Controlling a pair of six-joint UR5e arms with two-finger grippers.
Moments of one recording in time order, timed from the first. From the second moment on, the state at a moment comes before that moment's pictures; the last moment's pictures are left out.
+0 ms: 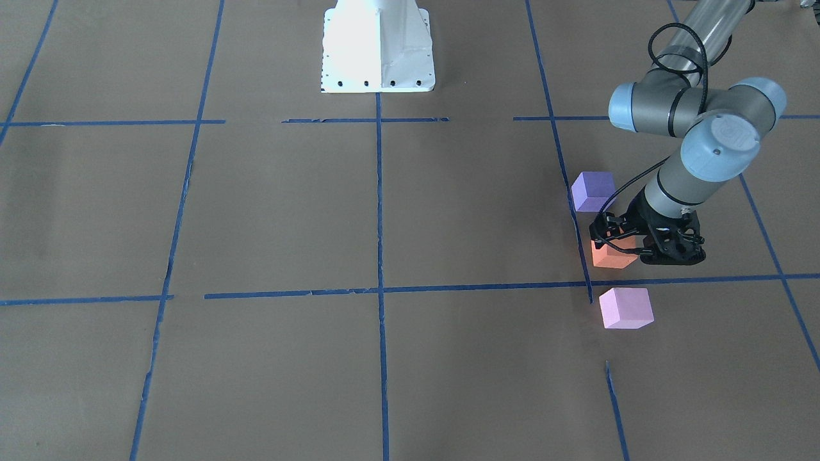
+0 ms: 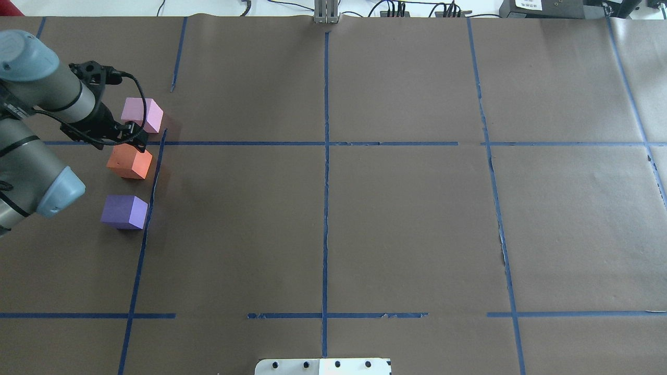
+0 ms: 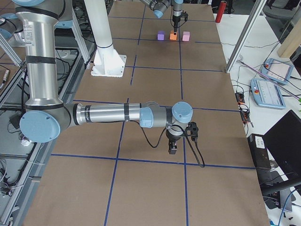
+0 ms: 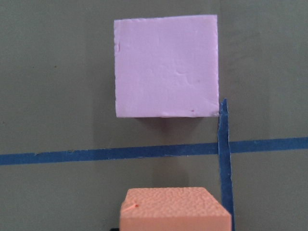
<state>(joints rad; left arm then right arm) -0.96 -1.89 -1.59 -1.79 -2.16 -0.73 1.46 -1.56 1.64 -1.61 2.38 0.06</state>
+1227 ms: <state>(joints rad) -1.55 -1.71 -1.51 -1.51 -2.25 0.24 1.46 -1.56 1.64 -1.61 2.38 0.06</state>
